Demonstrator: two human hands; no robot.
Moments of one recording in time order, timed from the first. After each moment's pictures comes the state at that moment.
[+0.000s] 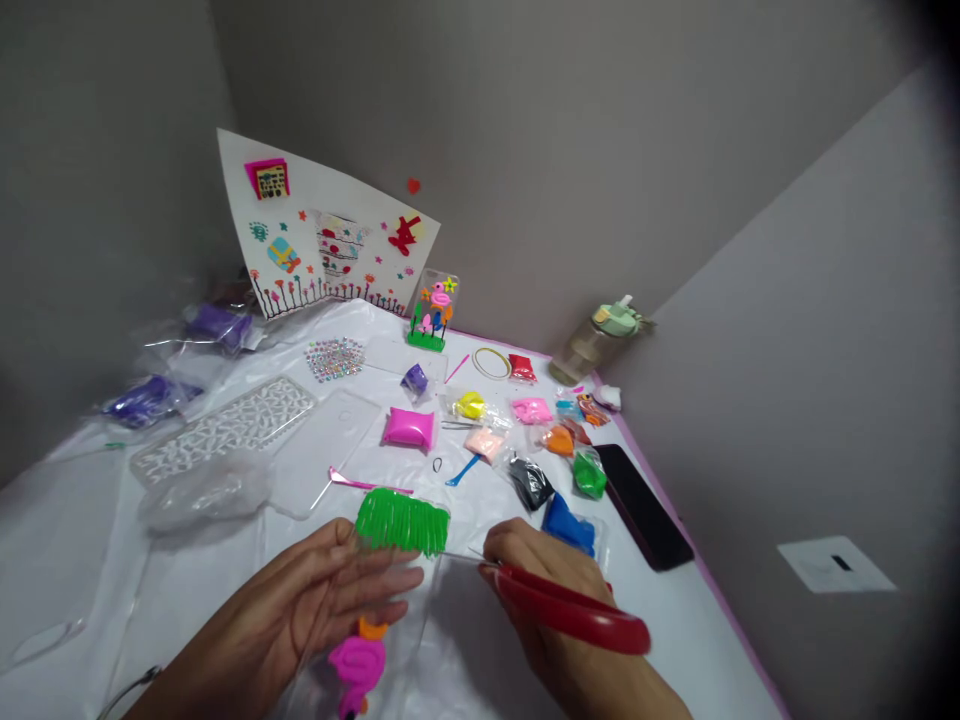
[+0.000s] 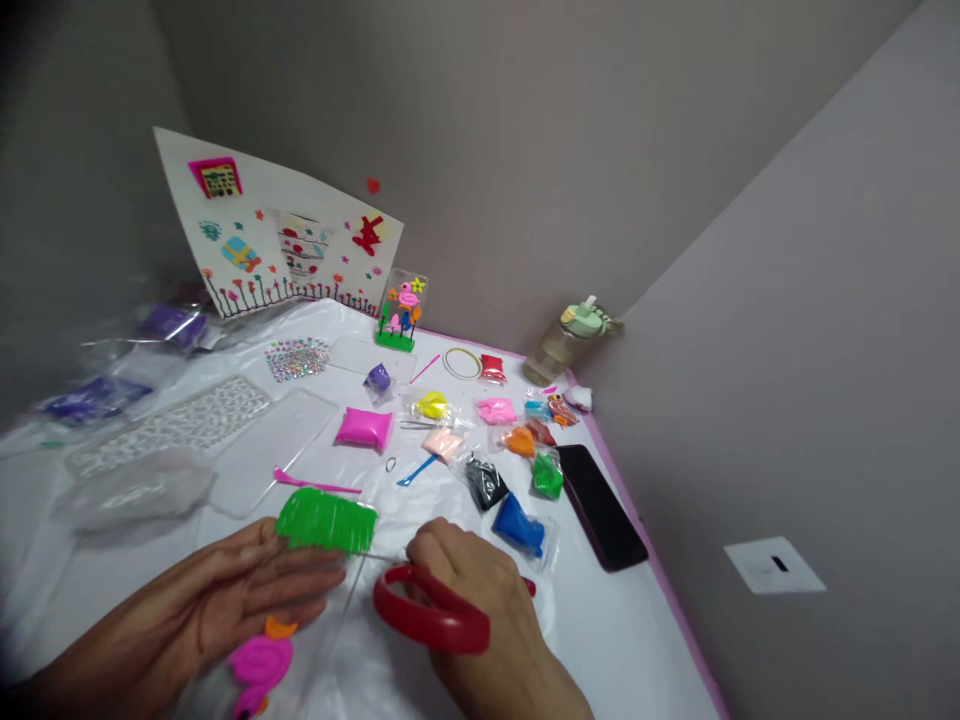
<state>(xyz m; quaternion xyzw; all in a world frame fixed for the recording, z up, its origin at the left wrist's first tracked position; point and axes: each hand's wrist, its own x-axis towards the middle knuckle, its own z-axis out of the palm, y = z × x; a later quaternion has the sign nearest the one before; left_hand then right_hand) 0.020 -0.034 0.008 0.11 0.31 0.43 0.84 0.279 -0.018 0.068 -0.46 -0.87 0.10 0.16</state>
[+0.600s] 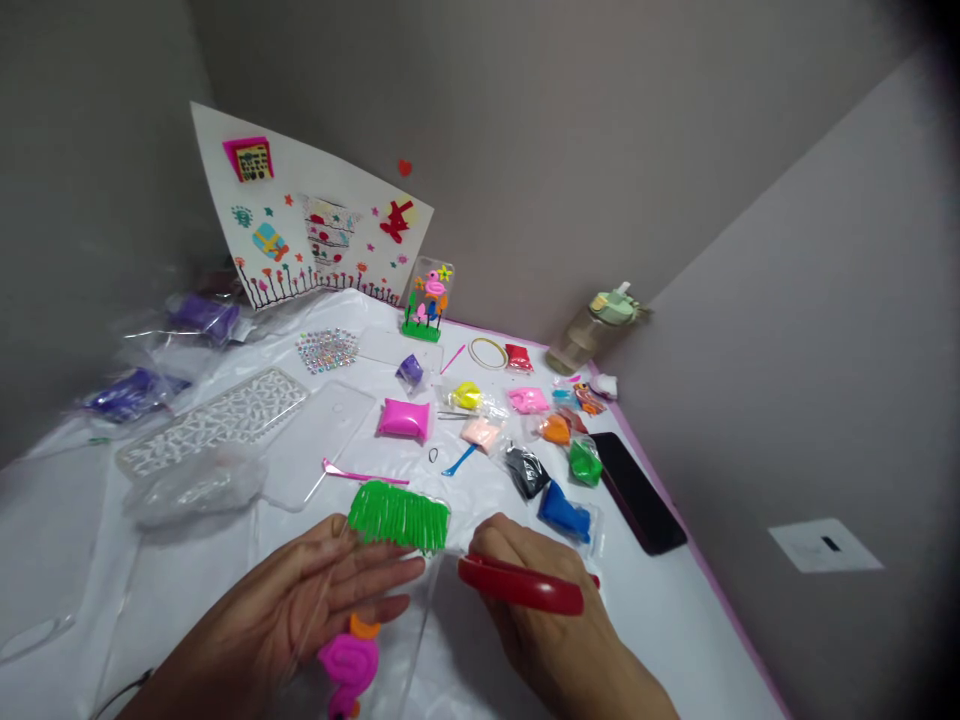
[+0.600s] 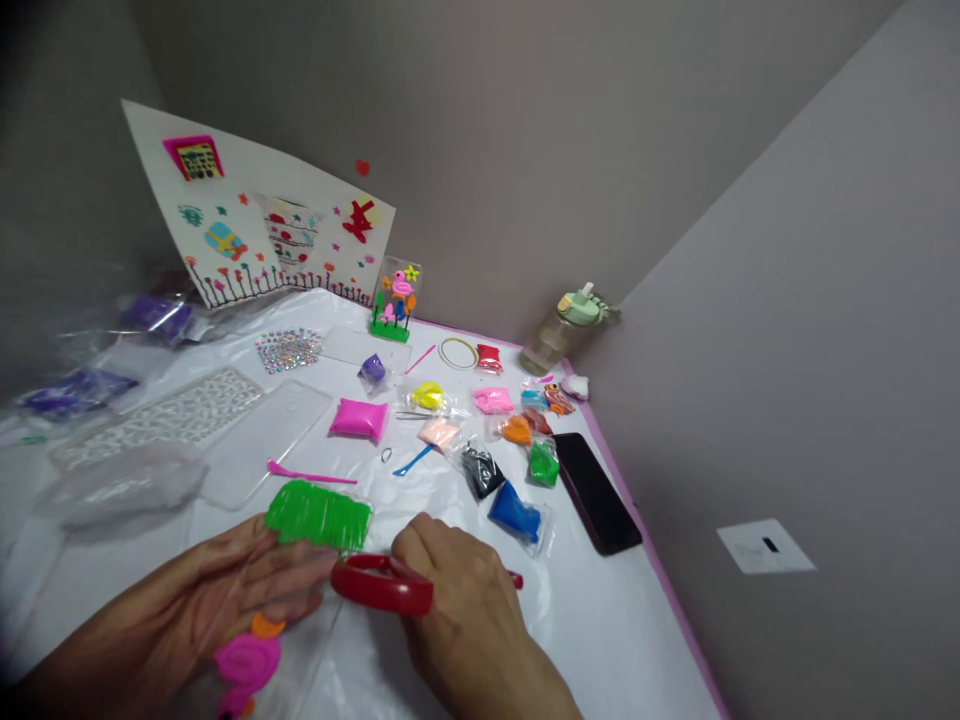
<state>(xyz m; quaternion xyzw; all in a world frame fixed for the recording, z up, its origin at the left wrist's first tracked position) 0.024 -0.033 0.014 0.08 0.28 0.41 0.86 0.269 -0.019 0.061 -0.43 -0.89 0.05 0.17</state>
